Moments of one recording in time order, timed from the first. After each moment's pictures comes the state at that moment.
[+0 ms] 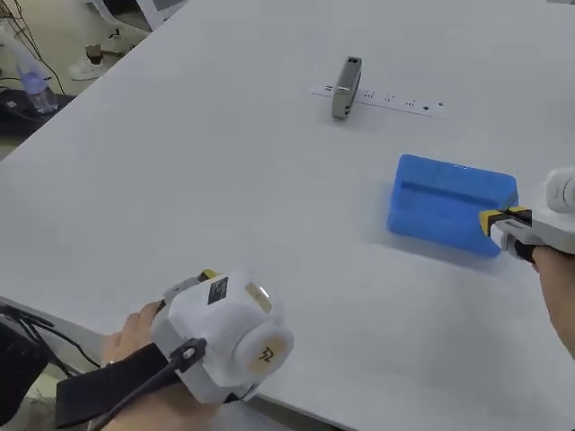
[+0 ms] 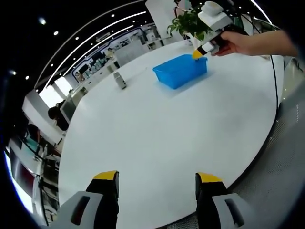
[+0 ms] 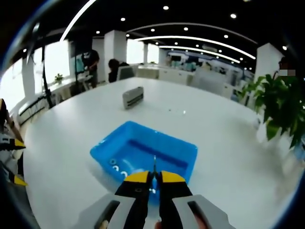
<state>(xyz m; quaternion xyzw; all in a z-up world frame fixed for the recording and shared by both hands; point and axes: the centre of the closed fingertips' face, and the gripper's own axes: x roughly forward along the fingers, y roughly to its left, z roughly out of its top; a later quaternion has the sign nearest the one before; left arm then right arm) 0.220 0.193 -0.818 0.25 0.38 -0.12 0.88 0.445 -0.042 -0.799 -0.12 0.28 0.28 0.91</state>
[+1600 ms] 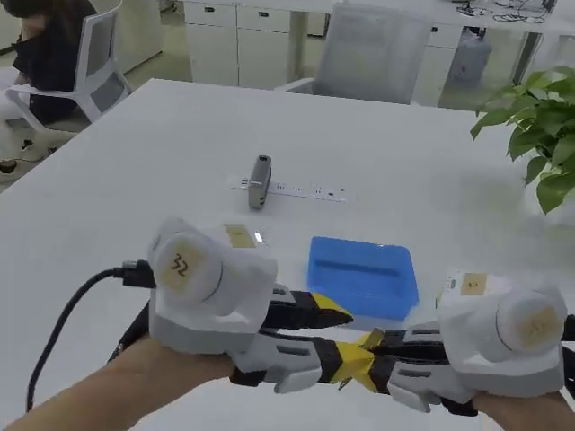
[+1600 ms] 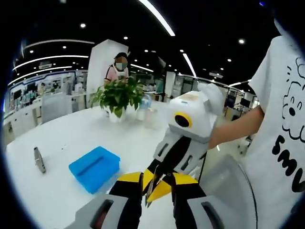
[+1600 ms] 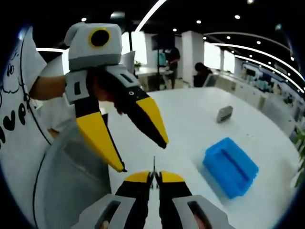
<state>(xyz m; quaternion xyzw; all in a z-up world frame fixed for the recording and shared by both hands) 0.247 0.003 -0.671 0.06 0.20 -0.55 0.81 0.247 0.032 -0.734 -0.18 0.26 0.59 0.74</state>
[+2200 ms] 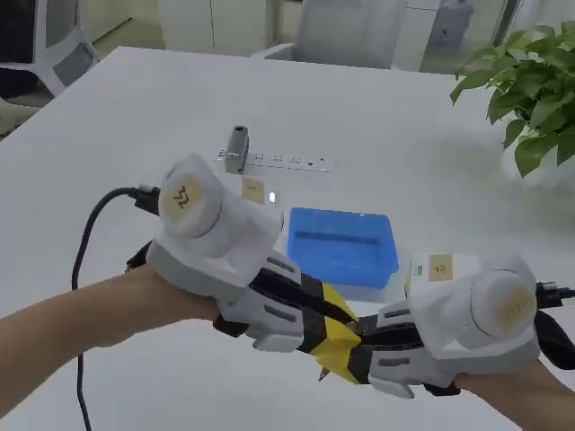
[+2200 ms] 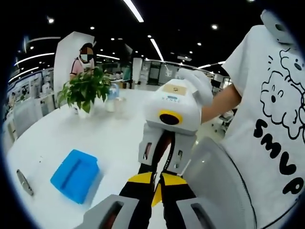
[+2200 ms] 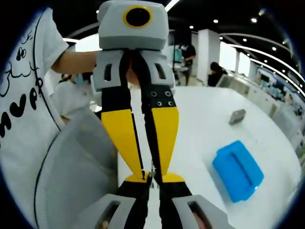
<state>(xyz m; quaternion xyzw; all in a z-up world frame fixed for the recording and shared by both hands) 0.227 -0.013 -0.681 0.13 0.23 -0.66 0.70 0.227 0.030 -0.740 -0.22 0.26 0.63 0.70</state>
